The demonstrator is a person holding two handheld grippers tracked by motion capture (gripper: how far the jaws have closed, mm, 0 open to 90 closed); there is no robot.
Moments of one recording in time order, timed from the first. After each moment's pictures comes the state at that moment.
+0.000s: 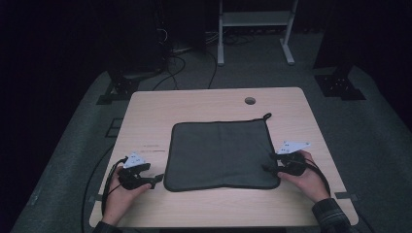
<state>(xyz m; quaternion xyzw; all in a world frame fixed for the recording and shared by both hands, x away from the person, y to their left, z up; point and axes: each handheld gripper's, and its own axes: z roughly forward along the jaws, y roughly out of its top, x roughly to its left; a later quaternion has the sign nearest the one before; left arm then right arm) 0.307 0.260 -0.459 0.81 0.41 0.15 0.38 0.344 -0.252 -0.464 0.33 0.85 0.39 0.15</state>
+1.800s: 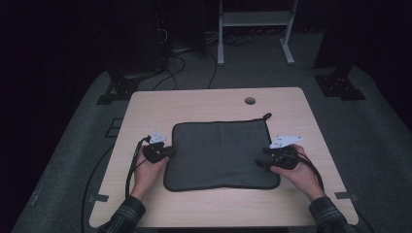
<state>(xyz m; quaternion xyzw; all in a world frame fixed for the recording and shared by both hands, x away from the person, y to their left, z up) 0.395 0.211 -0.475 0.81 0.41 0.17 0.37 0.358 -0.232 -0.456 0.32 0.85 0.39 0.15</state>
